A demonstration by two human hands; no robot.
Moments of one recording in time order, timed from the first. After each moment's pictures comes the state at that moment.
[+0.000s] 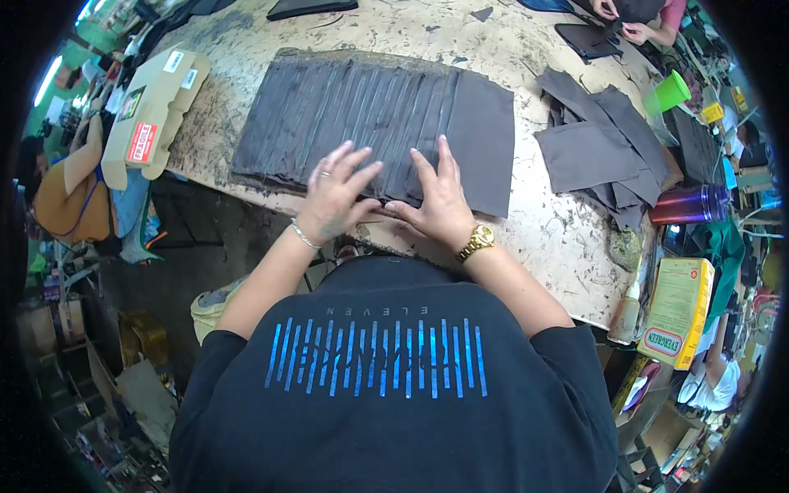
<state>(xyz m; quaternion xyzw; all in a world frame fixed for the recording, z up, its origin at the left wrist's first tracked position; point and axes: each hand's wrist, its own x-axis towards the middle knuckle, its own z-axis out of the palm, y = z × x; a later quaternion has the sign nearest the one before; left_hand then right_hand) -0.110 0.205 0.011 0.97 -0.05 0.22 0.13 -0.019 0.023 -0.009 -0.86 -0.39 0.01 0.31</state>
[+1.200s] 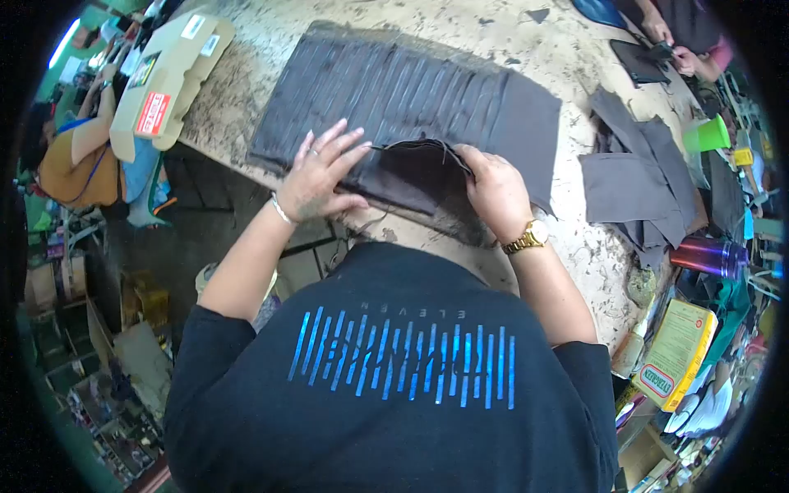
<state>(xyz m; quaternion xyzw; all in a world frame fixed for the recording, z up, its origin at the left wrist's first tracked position) -0.122 0.275 0.008 0.99 -0.06 0.09 0.10 0.023 0.037 0.018 -0.84 -0.45 -0.02 0.28</state>
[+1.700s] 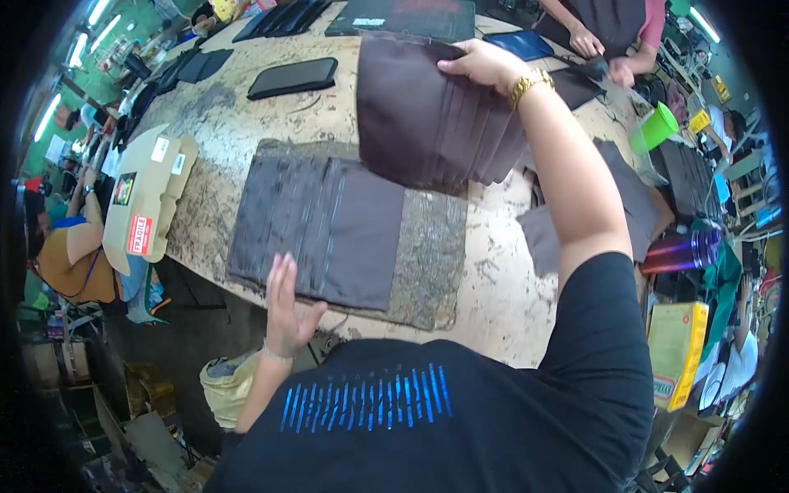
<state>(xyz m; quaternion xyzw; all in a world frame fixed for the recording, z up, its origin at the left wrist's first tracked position) -0.132 0.234 0.026 0.95 0.05 0.23 0.22 0.267 0.069 0.155 -0.85 -0.32 0.21 0.36</state>
